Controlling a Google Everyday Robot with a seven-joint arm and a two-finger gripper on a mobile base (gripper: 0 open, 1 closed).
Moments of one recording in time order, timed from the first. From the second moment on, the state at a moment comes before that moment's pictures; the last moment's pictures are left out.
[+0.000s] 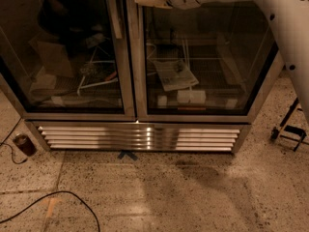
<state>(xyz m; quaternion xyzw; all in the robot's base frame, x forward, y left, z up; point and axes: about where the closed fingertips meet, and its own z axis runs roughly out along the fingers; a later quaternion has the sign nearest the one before) 0.686 0.012 1.050 -0.80 -0.12 -0.39 0.44</state>
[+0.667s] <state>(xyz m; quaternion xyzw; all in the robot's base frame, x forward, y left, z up) 0.696 0.013 1.047 -0.80 -0.12 -0.39 0.44</state>
